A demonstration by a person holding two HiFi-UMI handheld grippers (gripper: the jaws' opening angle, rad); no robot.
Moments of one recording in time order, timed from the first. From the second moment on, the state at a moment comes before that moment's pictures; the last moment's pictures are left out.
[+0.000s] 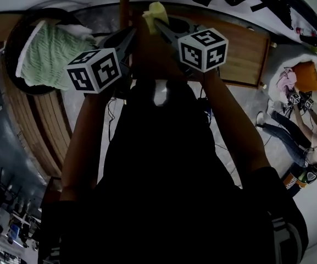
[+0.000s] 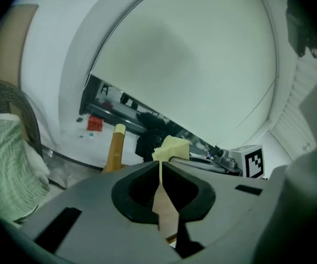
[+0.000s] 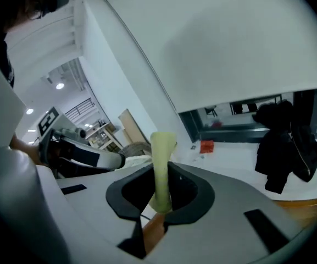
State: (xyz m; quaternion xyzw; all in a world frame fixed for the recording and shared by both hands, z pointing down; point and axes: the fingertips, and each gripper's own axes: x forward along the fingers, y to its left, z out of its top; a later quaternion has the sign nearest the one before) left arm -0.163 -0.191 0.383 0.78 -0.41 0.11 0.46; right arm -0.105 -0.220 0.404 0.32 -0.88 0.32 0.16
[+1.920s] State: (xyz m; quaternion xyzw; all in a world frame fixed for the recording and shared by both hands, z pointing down) left arm -0.057 -0.200 0.473 0.74 -0.39 0.20 0.51; right arm -0.032 -0.243 0.580 0.37 -0.80 0.37 0.31
